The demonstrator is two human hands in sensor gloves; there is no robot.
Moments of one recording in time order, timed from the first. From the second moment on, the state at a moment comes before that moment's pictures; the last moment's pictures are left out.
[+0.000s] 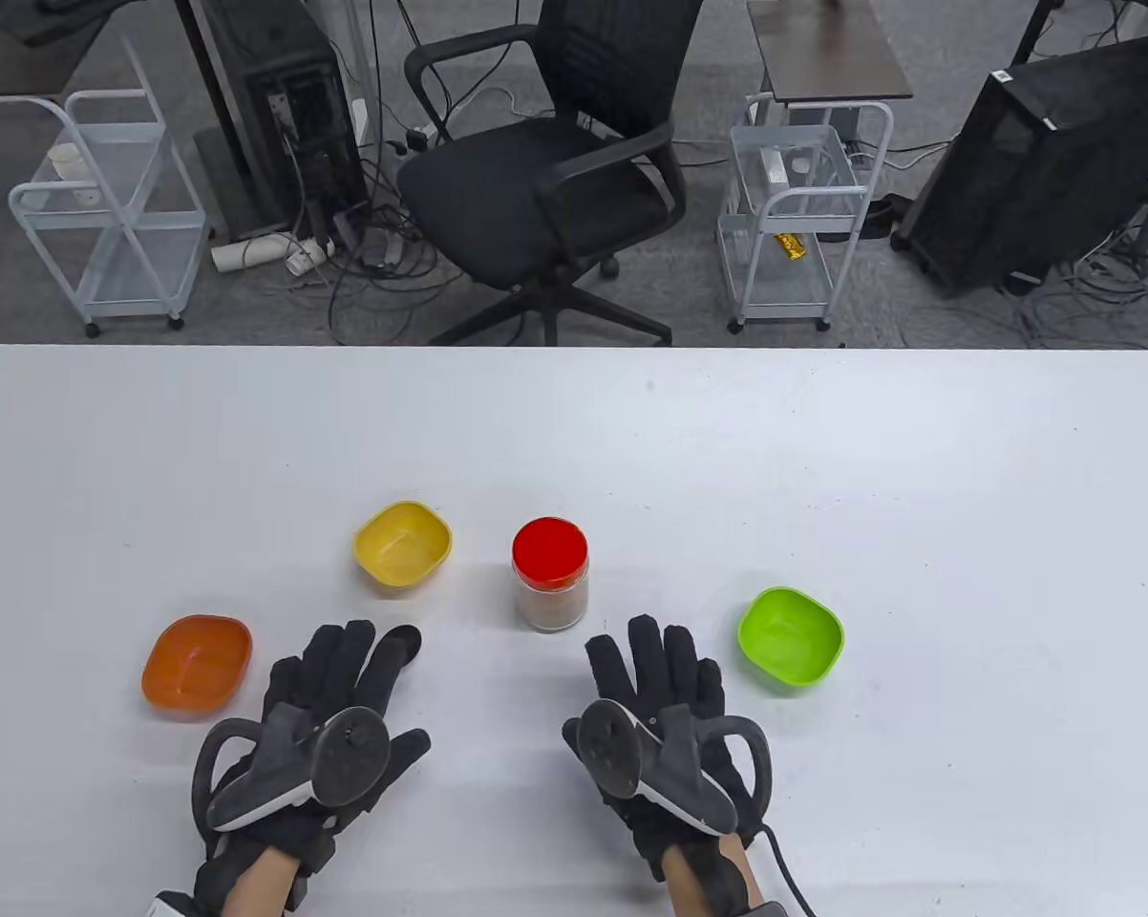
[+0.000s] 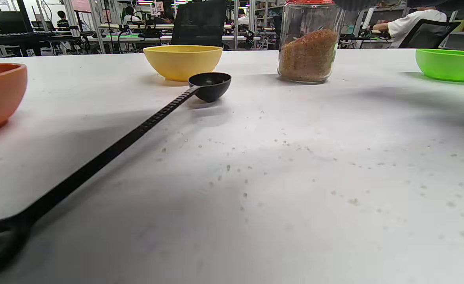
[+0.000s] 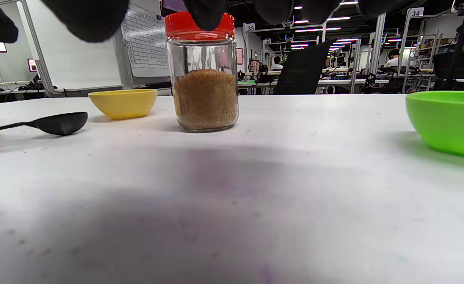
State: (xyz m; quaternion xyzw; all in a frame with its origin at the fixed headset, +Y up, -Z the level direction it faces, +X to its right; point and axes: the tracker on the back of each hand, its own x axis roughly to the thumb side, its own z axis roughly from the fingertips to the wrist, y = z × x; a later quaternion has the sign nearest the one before) left_hand -0.237 -0.680 -0.232 -0.11 -0.16 -0.03 0.98; right_hand 0.038 -0.685 -0.233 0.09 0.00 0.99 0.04
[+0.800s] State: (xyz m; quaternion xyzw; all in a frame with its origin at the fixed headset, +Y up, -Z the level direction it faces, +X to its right) left_hand -0.233 -0.690 -0.236 -0.14 -0.11 -0.07 0.98; right_hand -0.001 -0.618 -0.297 0.10 -0.06 0.99 0.01
